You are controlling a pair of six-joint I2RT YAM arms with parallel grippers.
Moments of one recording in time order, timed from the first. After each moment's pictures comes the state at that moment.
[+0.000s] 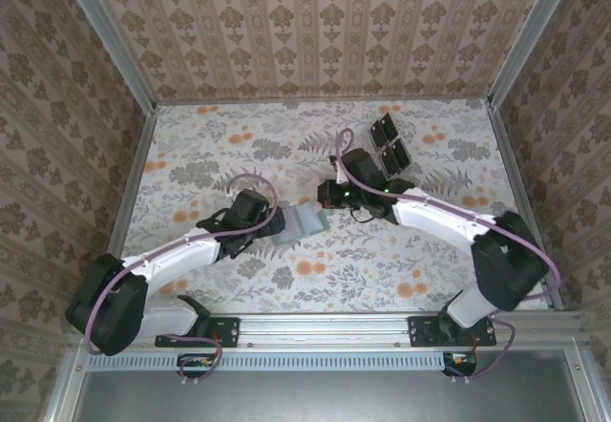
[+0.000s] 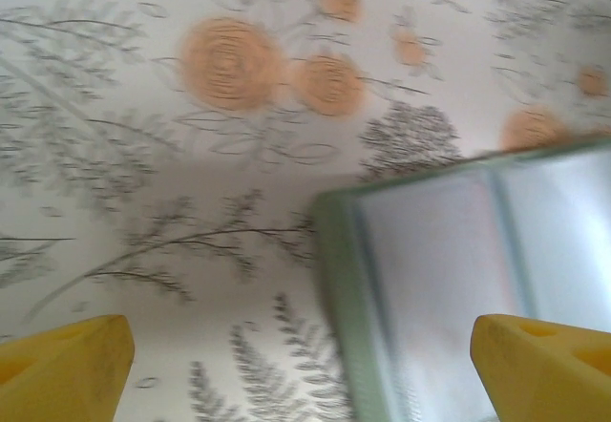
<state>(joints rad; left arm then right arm) -0.65 1.25 0.58 -0.27 -0.21 -0.72 0.64 1.58 1.02 -0.17 -0.22 0.63</state>
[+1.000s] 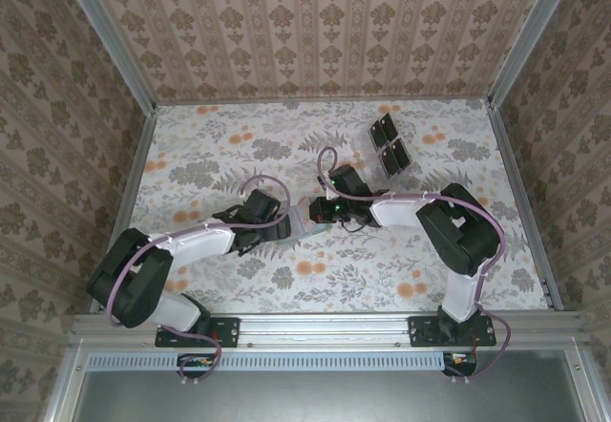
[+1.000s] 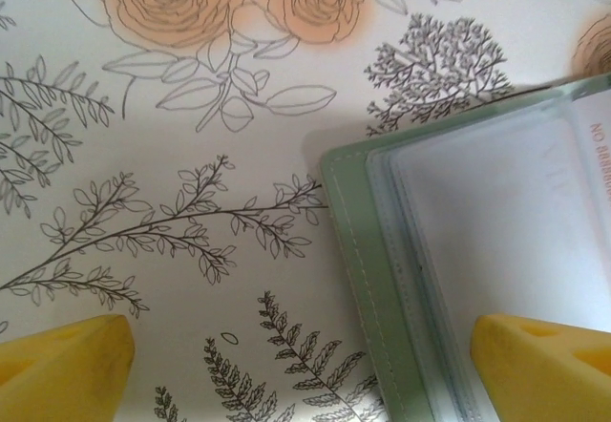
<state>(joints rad) -0.69 1.44 0.63 -0.26 -0.18 -0.67 0.62 1.85 0.95 0.10 -0.36 0.59</state>
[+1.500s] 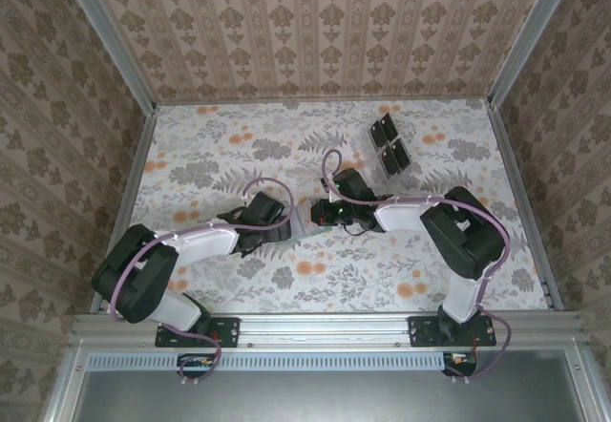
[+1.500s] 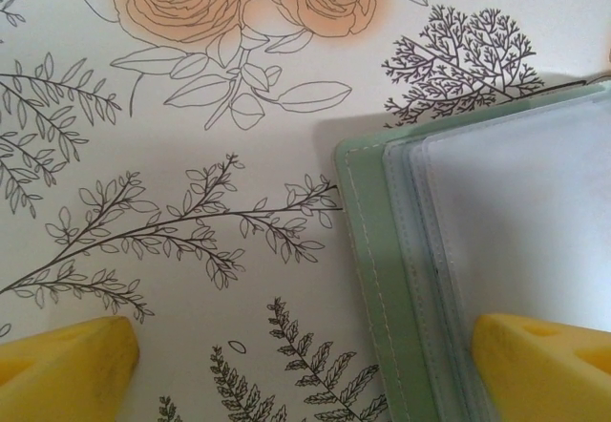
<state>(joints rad) -0.71 1.46 0.63 -0.24 -0.24 -0.68 0.62 1.80 0.88 0.16 -0.38 0.63</state>
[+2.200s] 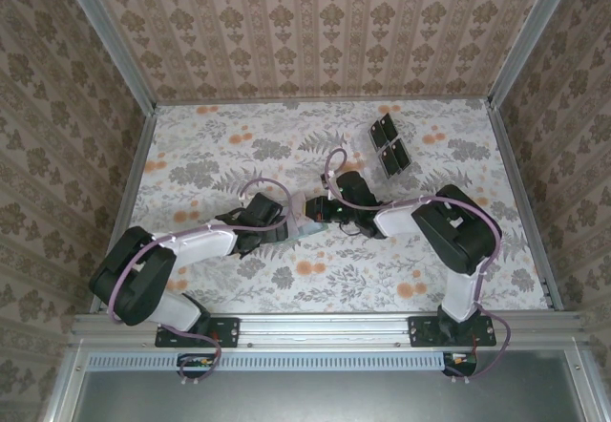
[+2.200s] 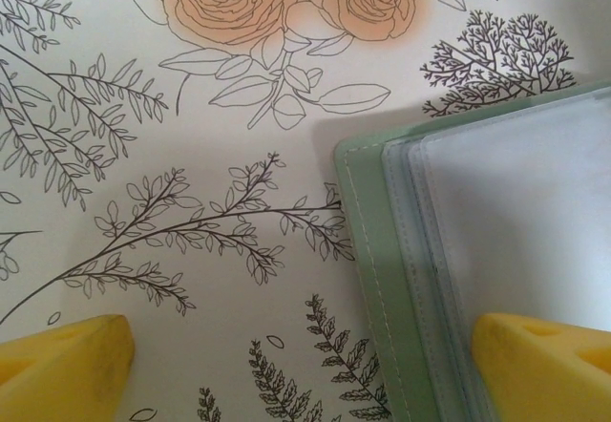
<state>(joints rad) -0.71 1.45 0.62 -0.26 -0.27 -0.68 0.62 1.87 0.81 0.50 -0.43 0.75</state>
